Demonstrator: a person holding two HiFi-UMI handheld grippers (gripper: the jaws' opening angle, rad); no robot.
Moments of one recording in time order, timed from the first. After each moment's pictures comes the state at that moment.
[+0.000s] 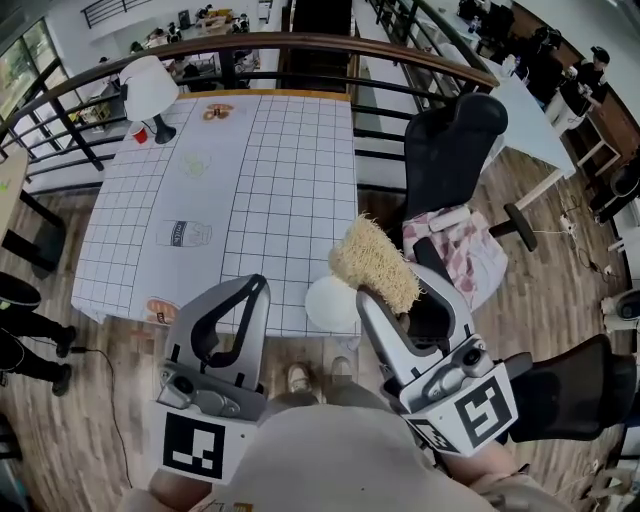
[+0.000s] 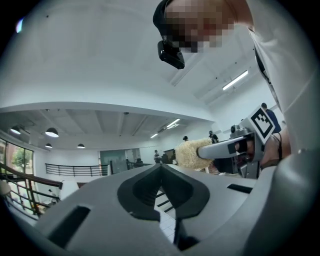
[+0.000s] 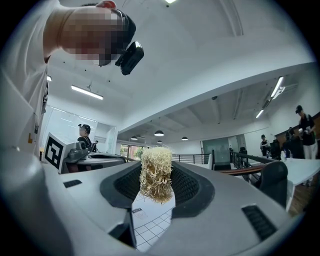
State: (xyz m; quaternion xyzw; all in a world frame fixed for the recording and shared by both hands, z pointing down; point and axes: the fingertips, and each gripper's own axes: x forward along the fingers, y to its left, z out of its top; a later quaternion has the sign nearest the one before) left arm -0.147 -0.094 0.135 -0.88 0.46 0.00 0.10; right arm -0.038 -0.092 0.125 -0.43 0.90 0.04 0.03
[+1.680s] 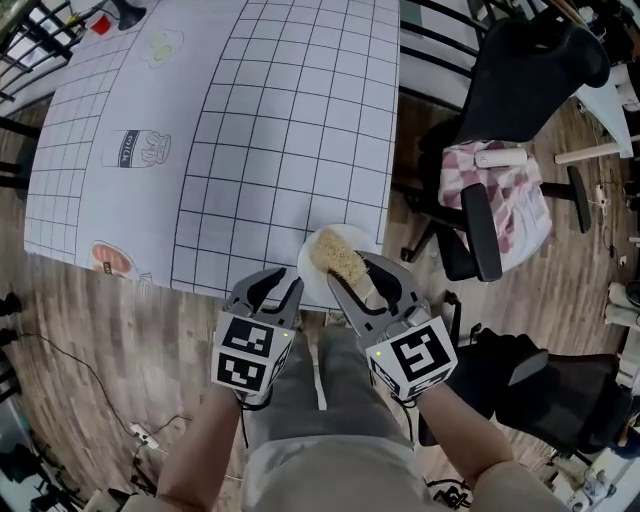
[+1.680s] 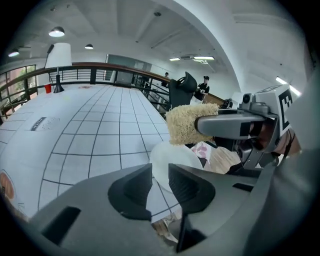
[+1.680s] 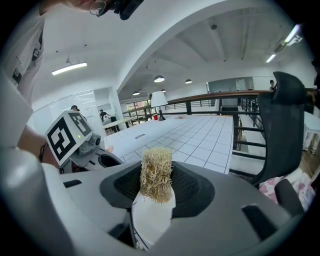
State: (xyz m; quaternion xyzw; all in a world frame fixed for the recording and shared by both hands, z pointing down) left arm -0.080 -0.155 0.581 -0.82 0.40 -0.27 -0.32; right arm -0.021 -0.180 0.509 -0.36 0.89 -0.18 -0.20
